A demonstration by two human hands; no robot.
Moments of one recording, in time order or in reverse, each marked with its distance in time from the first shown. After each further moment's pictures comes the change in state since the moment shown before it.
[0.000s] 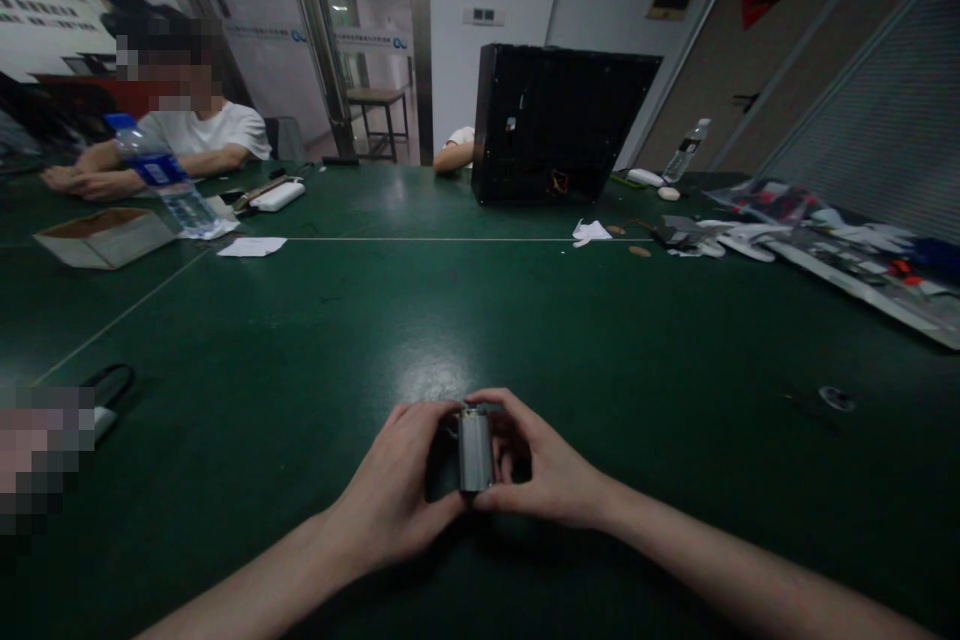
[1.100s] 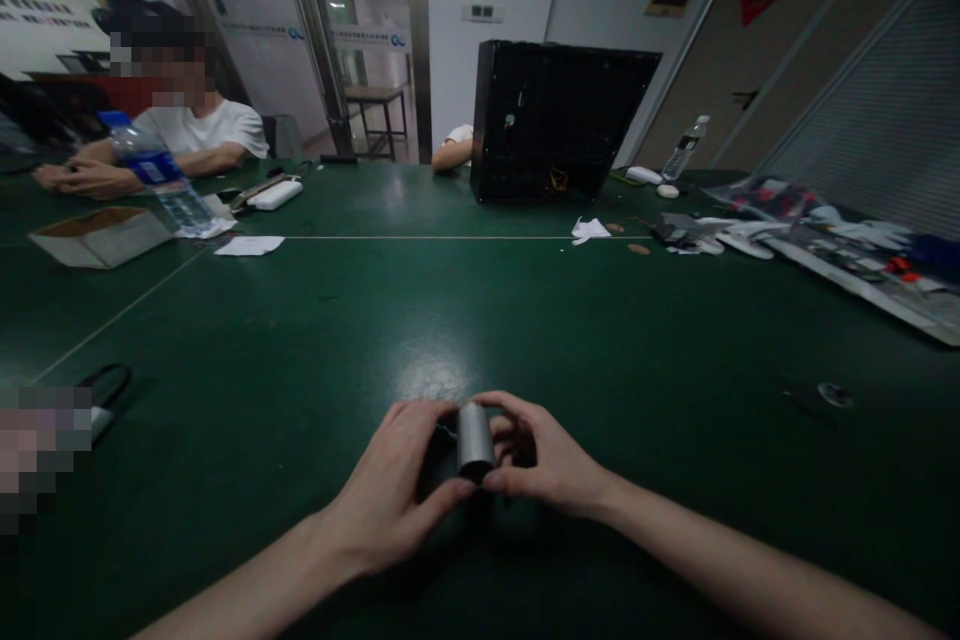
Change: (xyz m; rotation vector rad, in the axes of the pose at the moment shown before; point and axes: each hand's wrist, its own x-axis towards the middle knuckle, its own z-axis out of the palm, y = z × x) left_hand -0.003 -0.003 -0.002 0.021 -0.015 0.036; right_hand 0.002 0.008 -0.003 0.181 0.003 0.019
